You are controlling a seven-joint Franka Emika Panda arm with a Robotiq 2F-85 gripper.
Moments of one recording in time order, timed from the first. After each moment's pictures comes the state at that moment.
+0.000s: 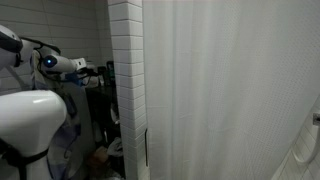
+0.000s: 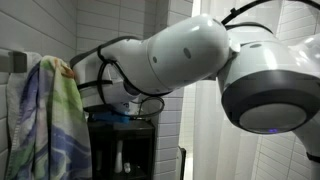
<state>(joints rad) 1.42 1.03 -0.90 -1.29 2.34 3.45 -1.09</state>
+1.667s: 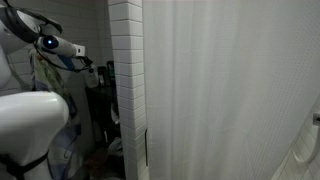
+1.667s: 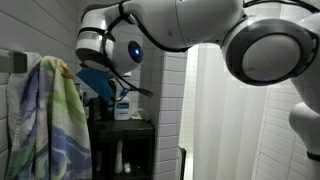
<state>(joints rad) 1.24 0.80 -0.65 -1.11 2.38 3.45 -1.03</state>
